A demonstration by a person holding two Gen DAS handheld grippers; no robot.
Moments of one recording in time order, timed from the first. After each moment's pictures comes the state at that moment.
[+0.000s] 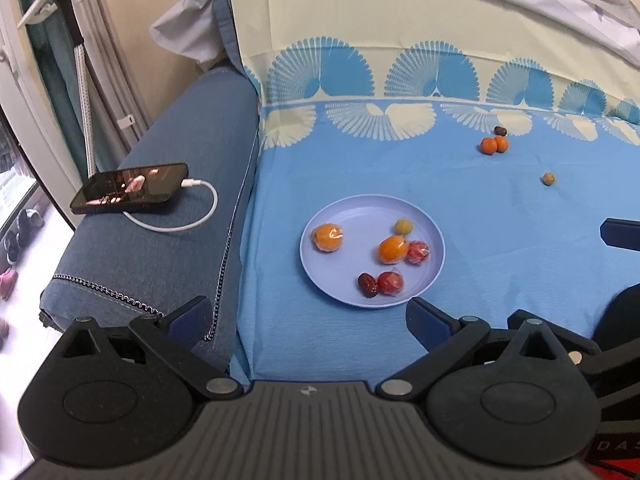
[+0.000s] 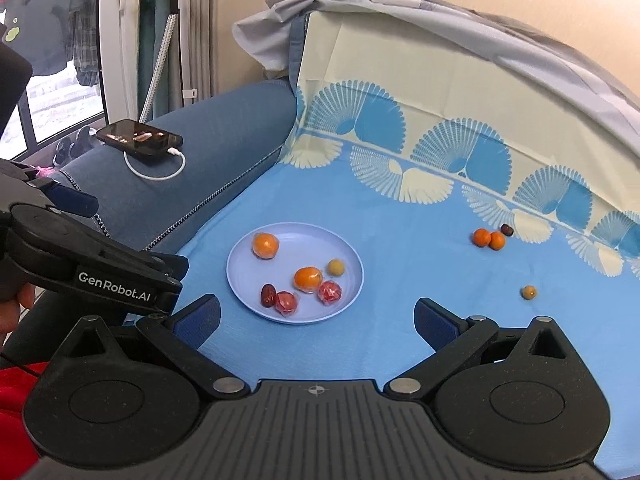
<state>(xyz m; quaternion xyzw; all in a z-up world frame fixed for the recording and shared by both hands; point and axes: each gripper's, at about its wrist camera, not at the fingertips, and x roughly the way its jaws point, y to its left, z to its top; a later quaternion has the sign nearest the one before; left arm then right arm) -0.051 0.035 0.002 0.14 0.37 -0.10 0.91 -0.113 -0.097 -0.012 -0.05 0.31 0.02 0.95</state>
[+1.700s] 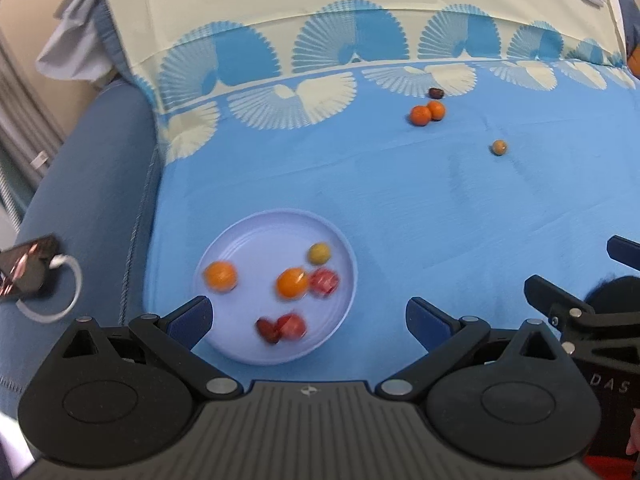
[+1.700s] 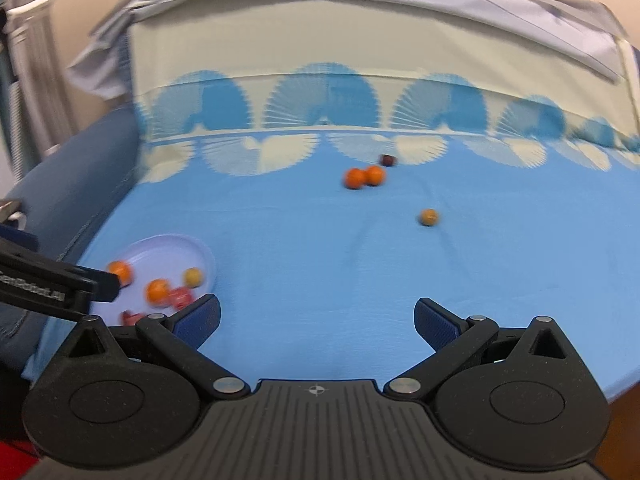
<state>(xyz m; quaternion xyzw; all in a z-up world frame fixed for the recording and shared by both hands) 0.015 -0.102 -0.021 0.21 0.42 -0.17 0.87 -0.094 -0.242 -0.063 0.09 0.32 -0.14 0.93</state>
